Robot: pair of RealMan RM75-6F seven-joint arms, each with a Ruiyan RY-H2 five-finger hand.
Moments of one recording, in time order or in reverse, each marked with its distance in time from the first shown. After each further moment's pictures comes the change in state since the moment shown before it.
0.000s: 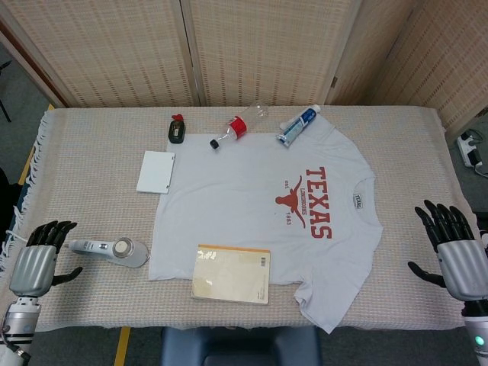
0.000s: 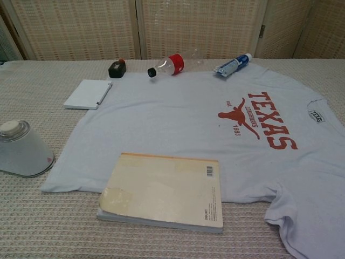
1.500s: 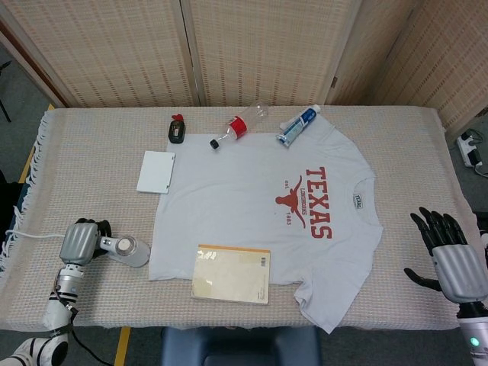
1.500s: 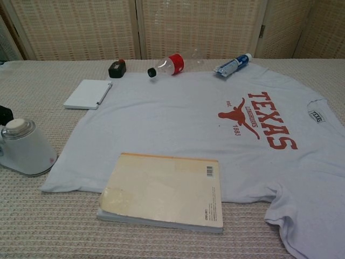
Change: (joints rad) left arm -0.202 -0.371 -0.035 0.532 -0.052 -0.184 -0.178; right arm 0.003 -0.018 -0.024 -0.004 0.036 -0.065 0.017
